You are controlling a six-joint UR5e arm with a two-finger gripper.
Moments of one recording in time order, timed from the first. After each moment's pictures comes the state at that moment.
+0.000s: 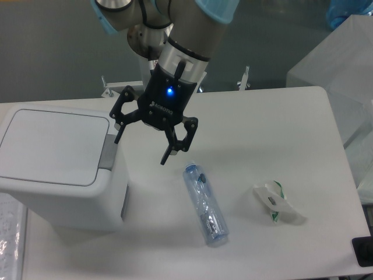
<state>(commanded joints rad) 2.45 -1.71 -1.56 -1.10 0.92 0.57</state>
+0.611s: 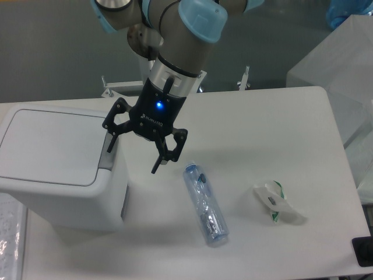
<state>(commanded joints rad) 2.42 -1.71 -1.61 -1.04 0.94 0.57</state>
